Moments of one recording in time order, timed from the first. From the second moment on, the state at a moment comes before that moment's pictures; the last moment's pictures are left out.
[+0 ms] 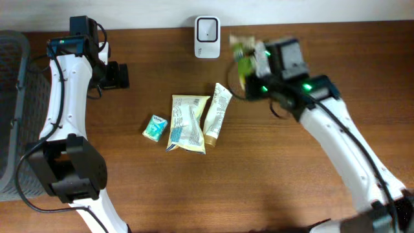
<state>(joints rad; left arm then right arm) 0.09 2.04 1.95 -1.23 -0.06 -0.02 0.35 1.60 1.51 -0.75 -0.05 0.14</state>
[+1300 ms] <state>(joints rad) 0.09 2.04 1.95 -1.22 -0.05 -0.02 0.39 2.50 1.76 0.62 0.50 -0.49</state>
